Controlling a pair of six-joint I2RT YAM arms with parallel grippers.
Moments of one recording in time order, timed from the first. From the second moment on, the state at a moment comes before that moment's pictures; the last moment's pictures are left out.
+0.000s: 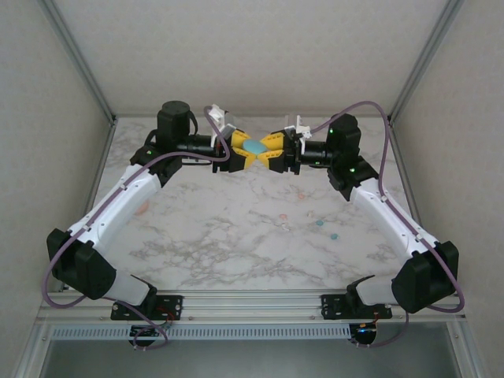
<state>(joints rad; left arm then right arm) -0.48 1.46 1.41 -0.24 1.09 0.10 0.43 1.35 1.19 0.08 -1.06 -0.09</state>
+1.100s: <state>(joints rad) -0.48 1.48 1.44 -0.32 1.07 0.19 0.43 1.35 1.15 0.17 -1.02 -0.01</state>
